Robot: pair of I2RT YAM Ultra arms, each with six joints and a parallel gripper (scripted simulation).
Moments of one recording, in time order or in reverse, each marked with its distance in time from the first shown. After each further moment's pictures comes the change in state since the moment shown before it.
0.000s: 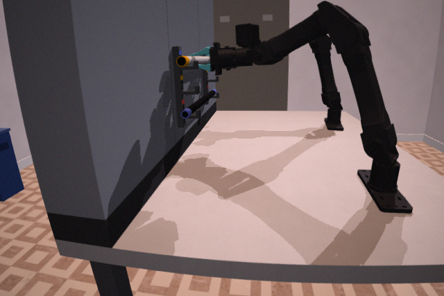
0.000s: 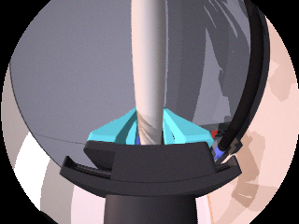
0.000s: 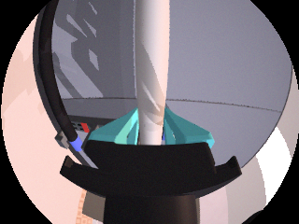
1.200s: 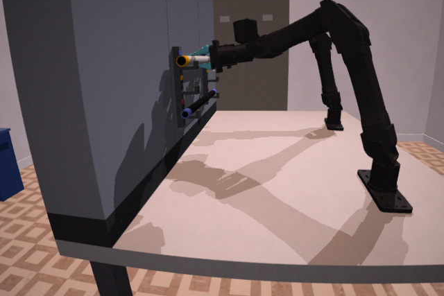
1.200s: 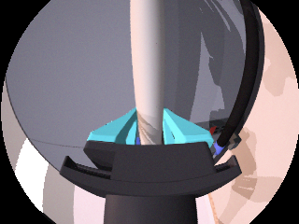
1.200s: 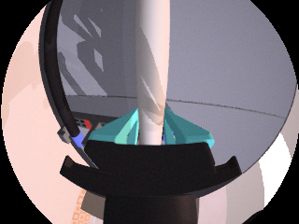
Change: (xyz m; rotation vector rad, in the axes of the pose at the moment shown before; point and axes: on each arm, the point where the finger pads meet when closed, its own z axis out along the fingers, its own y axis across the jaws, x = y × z) left arm 0.000 0.001 0.000 0.068 0.003 0.010; right arm 0.000 -0.001 0.000 -0.076 0.001 -0.001
